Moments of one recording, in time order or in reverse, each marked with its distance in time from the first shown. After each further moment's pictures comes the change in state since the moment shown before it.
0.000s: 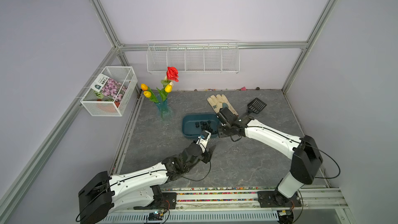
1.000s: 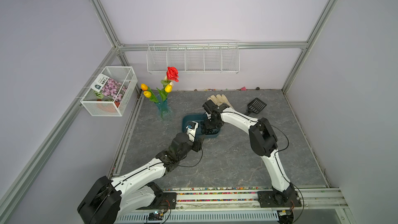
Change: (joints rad) left arm 0.294 0.029 -0.045 0.103 0.214 0.026; right arm -0.083 0.557 0.481 -0.073 -0.168 -0.094
